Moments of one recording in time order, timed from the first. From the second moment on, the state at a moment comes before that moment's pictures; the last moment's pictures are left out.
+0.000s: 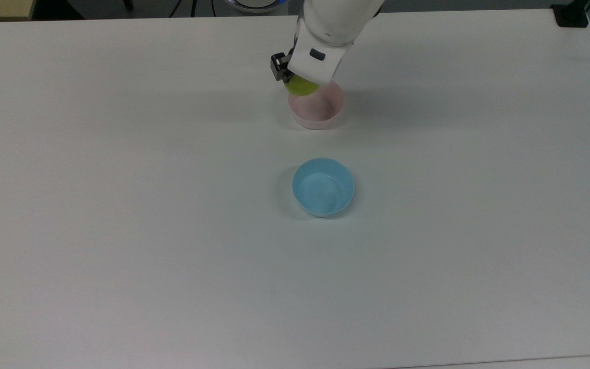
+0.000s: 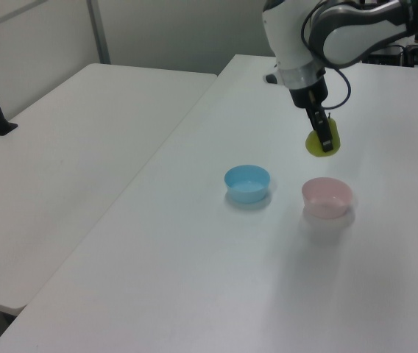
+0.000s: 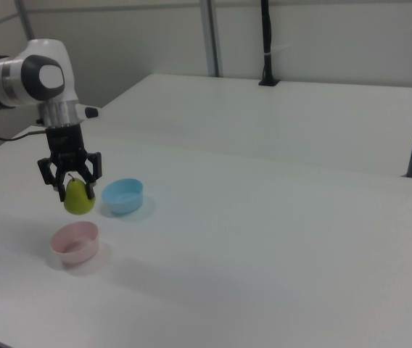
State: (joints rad) arm 0.43 0.22 -0.14 -1.70 -0.09 1.58 -0.18
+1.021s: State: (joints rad) arm 0.49 0.37 -0.13 -1.70 -0.09 1.61 -0.11
